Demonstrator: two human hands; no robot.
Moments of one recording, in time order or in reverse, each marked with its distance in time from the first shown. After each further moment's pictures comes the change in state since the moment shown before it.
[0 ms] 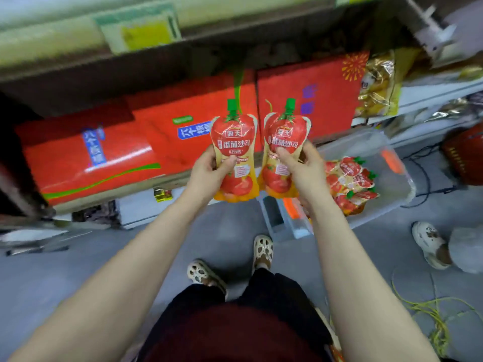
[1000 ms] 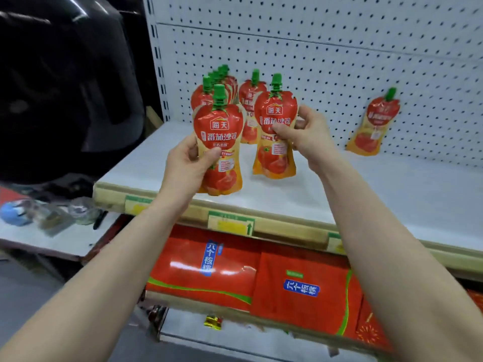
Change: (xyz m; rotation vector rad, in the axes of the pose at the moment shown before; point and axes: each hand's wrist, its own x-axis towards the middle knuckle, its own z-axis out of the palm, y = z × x) left_hand -0.024 0.224 -0.352 -0.154 0.590 0.648; right_hand 0.036 -0.367 0.351 -0.120 -0.568 -0.587
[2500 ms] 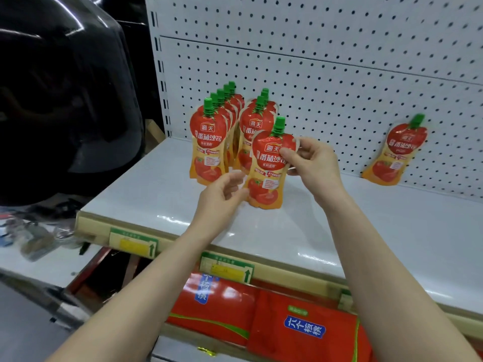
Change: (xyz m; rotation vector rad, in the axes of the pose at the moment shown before) left_hand 0.044 -0.051 0.047 0.274 -0.075 -0.075; right_hand 0.047 0.031 0.001 -0.041 0.009 -0.072
